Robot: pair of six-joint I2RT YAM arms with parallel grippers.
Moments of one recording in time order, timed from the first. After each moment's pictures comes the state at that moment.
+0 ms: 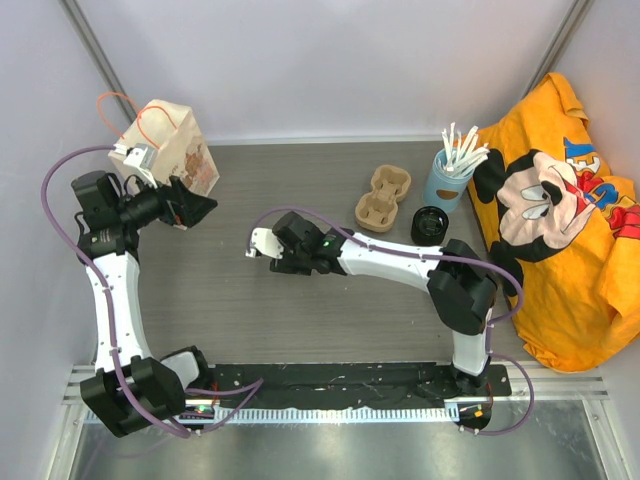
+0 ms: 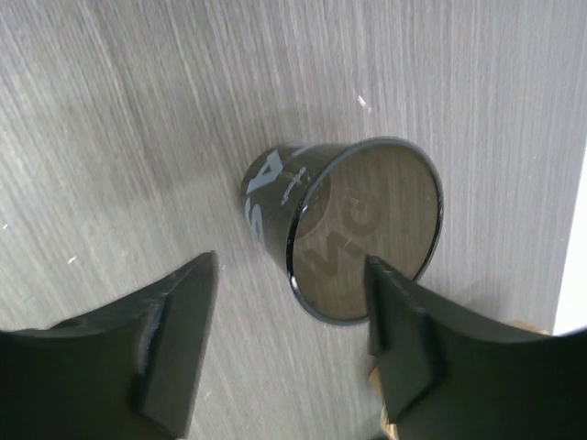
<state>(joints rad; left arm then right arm) 0.37 1.11 1.12 -0.45 1.01 -0.01 1.02 1.89 1.42 -0.36 0.22 -0.60</state>
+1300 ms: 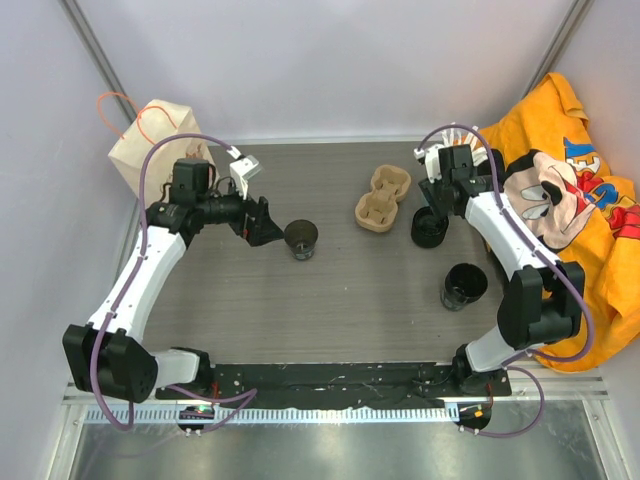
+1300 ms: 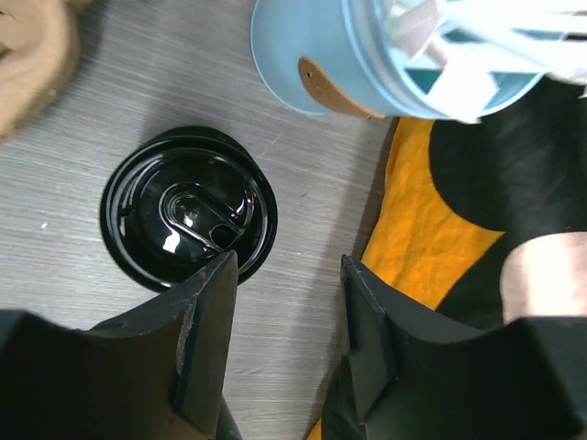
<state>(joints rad) -0.19 1.28 1.19 -0.61 0.81 0.21 0.16 1.53 1.28 -0.63 0.21 -0.37</state>
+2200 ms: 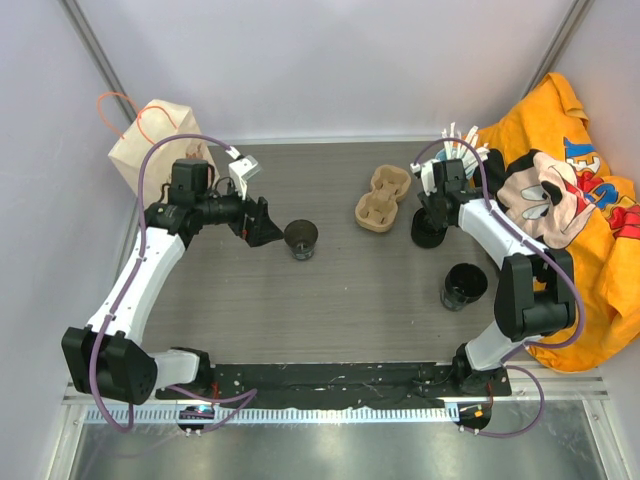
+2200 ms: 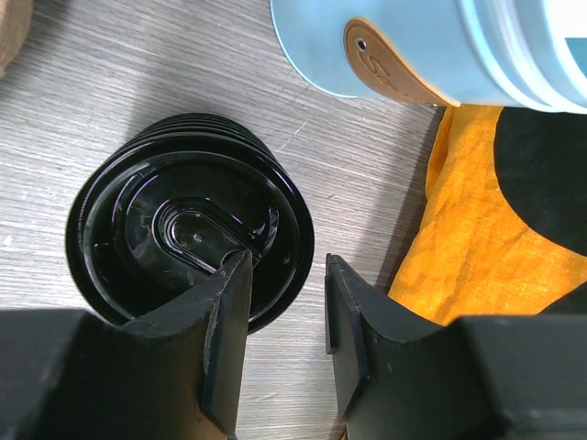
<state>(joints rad) -0.20 1.27 1.19 -0.62 0.81 0.21 0.14 1.59 1.15 -0.48 0.22 -0.37</state>
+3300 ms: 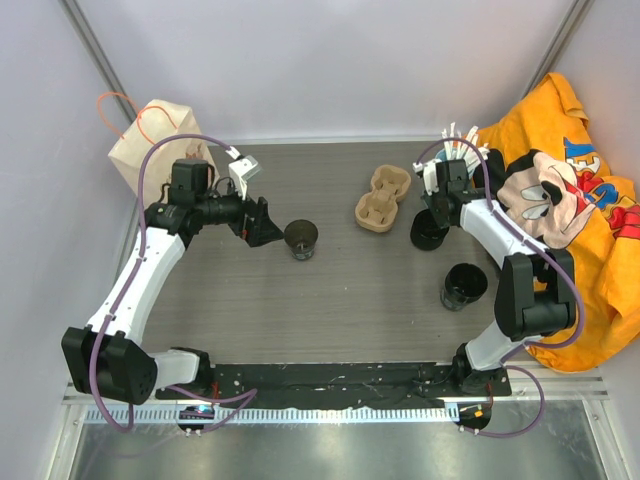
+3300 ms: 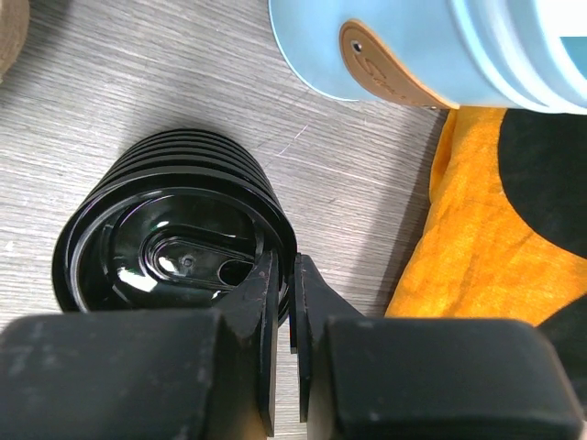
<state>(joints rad) -0.20 1.27 1.19 -0.62 0.81 0.21 0.12 1.60 1.14 -0.46 0.20 -0.36</state>
